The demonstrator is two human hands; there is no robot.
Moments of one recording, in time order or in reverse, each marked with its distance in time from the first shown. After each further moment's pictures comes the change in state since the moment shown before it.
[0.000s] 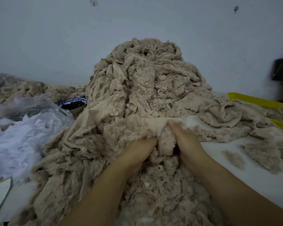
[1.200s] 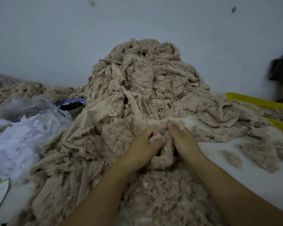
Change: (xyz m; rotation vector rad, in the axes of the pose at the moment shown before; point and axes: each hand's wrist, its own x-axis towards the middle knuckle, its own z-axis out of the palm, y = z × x) left_hand 0.002 -0.004 -0.004 0.341 -0.169 0.450; right_hand -0.001 0.000 -0.002 -0.279 0.114 -0.043
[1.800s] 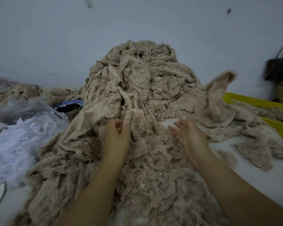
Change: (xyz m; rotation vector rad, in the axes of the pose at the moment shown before) left_hand 0.013 -0.014 -0.032 0.064 0.611 -0.140; right_hand 0.011 -0.010 -0.024 0.541 0.047 0.073
